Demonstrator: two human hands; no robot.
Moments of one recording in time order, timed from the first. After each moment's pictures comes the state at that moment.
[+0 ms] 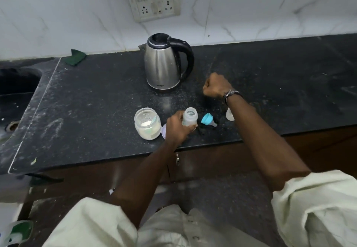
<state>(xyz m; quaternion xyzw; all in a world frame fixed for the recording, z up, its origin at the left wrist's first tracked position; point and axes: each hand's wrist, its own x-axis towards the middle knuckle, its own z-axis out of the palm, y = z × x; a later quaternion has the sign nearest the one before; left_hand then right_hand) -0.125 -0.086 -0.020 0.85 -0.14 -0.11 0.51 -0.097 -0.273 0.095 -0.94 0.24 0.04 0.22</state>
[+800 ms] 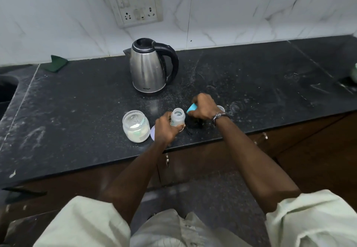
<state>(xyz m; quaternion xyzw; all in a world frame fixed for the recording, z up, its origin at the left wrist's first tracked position) -0.120 -0.085 -0.027 0.84 -0.16 -0.10 0.51 -0.155 -0.253 0.061 -0.96 0.21 0.04 0.20</state>
